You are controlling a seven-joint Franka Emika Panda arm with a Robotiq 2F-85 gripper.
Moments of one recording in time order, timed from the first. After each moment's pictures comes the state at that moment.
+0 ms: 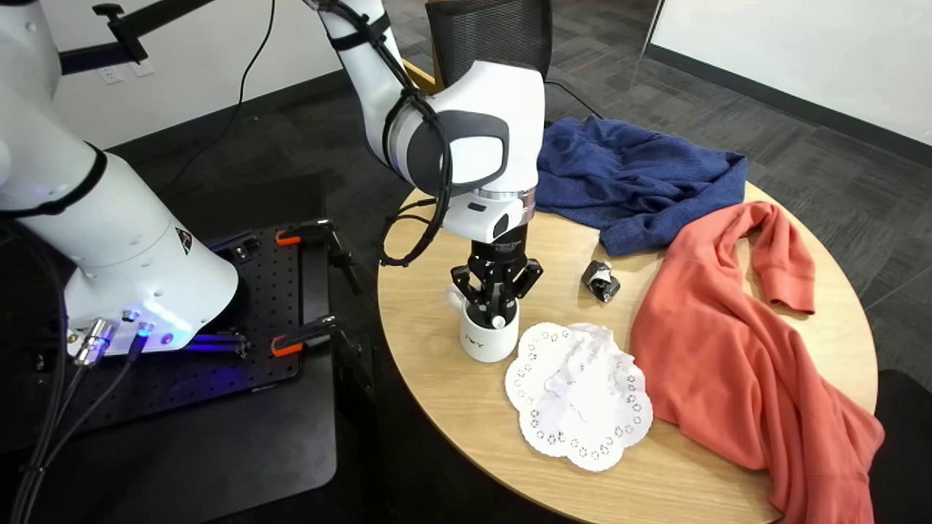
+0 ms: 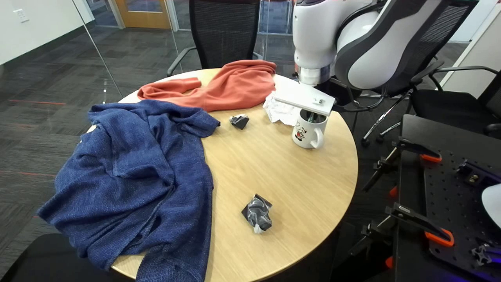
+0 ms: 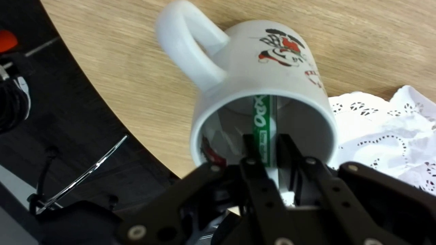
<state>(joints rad) 0.18 0.47 -0.40 -2.41 -0.46 2.79 1.89</state>
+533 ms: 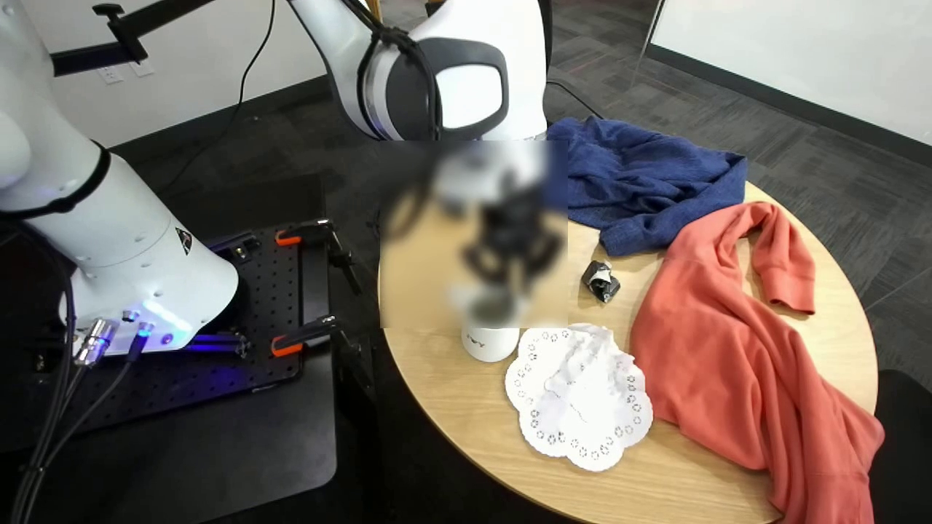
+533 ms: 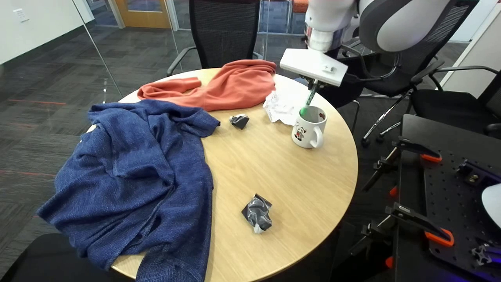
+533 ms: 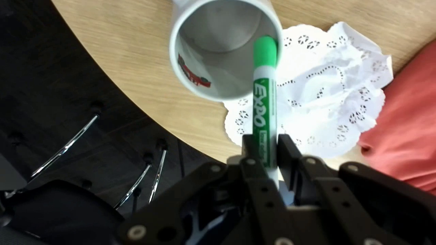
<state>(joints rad) 0.29 0.27 -0.57 -2.48 -0.63 2.77 1.95</state>
